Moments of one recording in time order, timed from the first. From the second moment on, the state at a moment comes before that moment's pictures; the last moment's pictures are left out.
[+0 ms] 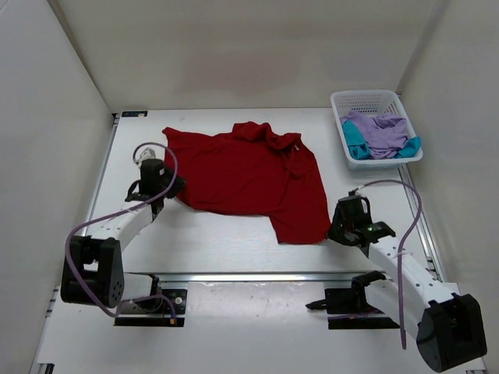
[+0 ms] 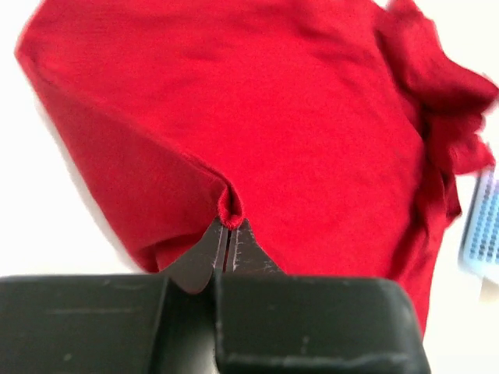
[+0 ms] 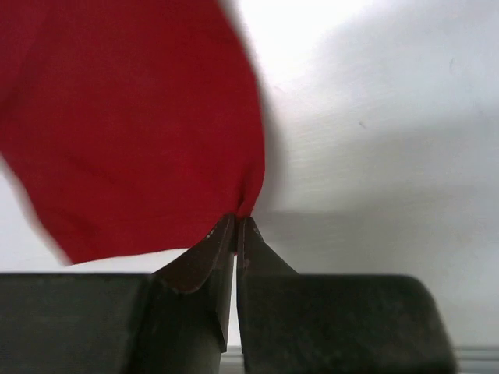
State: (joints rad) left arm -0.08 1.30 0.61 0.09 0.01 -0.82; right arm 0.28 0.88 0.38 -0.47 0.06 0.68
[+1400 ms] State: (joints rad) left arm 0.08 1.96 1.88 -0.35 0.25 -0.73; right arm 0.11 2.22 2.49 -0.62 -0.13 0.17
